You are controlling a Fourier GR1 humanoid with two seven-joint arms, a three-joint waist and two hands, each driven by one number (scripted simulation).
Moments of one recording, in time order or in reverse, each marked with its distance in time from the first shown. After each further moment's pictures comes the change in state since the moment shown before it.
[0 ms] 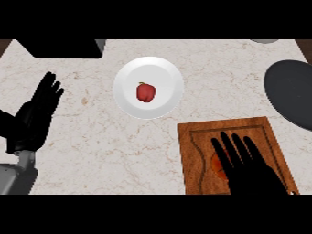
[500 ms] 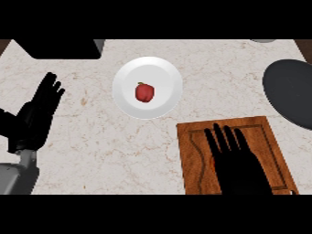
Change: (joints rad) left arm -0.001 -0.032 0.030 0.014 -0.030 -0.026 0.004; right arm -0.019 0.151 -0.042 0.163 0.095 0.059 -0.029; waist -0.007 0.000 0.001
